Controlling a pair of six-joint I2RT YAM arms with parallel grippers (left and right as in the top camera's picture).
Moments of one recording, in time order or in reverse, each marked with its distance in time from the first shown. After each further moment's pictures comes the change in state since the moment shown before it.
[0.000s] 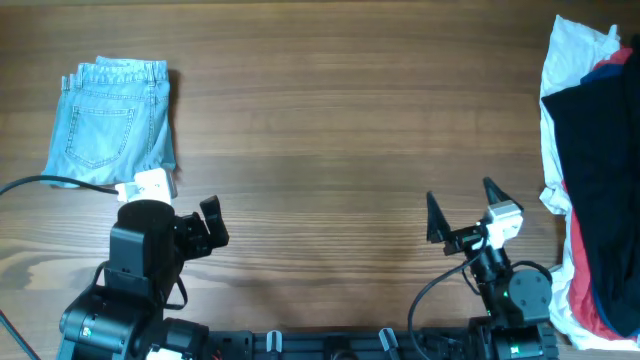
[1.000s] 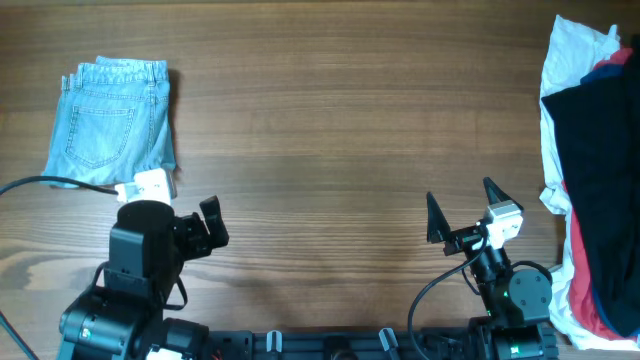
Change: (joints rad) left arm 0.000 -0.005 0.000 0.000 0.000 0.000; right arm 0.000 0.000 0.000 0.001 0.000 0.000
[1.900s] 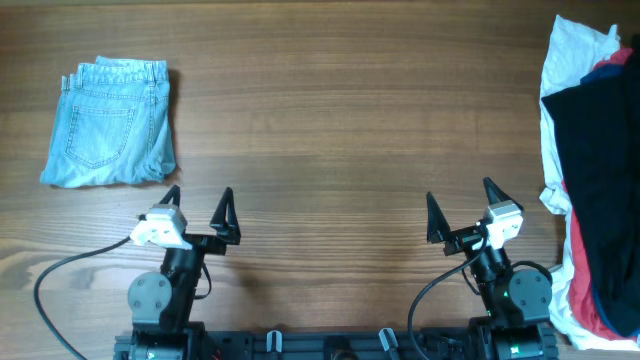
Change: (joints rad) left arm 0.199 -0.610 -0.842 0.966 0.304 0.098; right arm 0.000 -0.001 0.000 -0.001 0.000 0.000
